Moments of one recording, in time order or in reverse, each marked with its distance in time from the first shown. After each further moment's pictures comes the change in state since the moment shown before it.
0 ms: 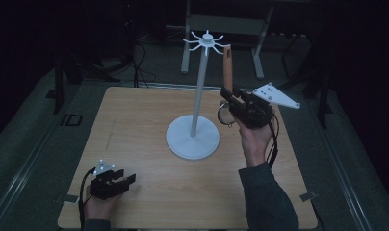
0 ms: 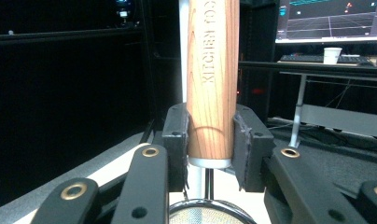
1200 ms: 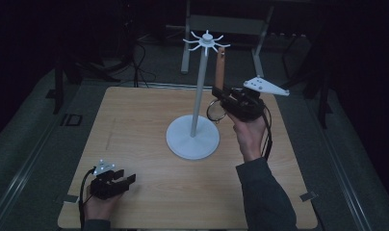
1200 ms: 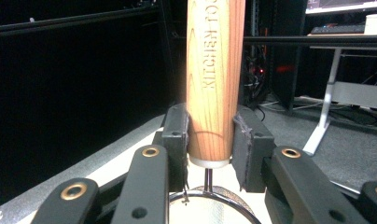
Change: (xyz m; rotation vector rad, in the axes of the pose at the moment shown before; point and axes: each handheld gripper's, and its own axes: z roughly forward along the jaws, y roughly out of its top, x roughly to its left) left arm 0.000 0.000 0.001 0.000 -0.001 -0.003; right arm -0.004 0.002 0.026 0.099 0.089 0.050
